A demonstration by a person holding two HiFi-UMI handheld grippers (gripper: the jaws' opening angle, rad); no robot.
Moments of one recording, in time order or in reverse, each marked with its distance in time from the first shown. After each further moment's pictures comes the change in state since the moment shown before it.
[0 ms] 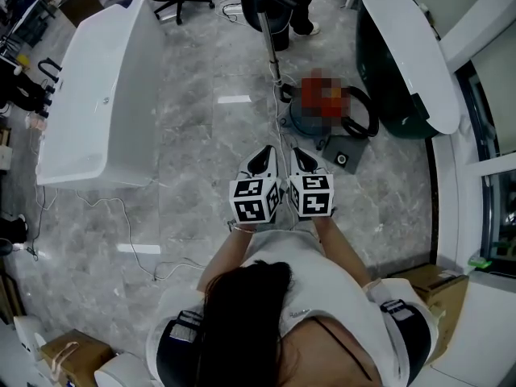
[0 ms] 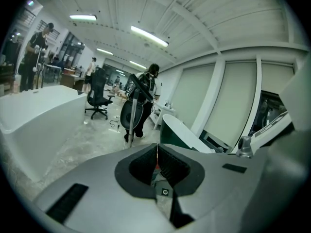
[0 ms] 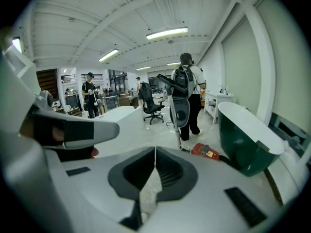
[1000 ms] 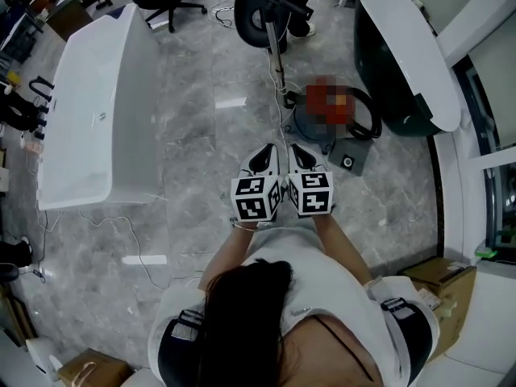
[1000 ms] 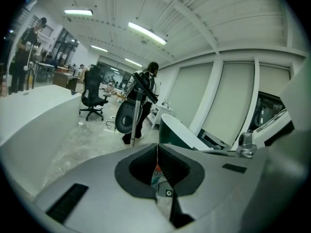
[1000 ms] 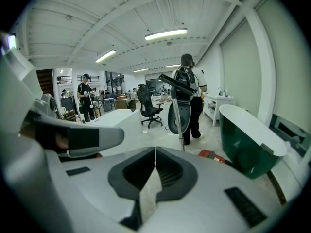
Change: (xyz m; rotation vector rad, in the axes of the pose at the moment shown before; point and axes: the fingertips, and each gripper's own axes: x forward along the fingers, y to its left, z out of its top) left arm 0.039 0.070 0.041 0.028 0.023 -0.065; right arm 0.074 0.036 0.048 0.019 -0.031 -0.040
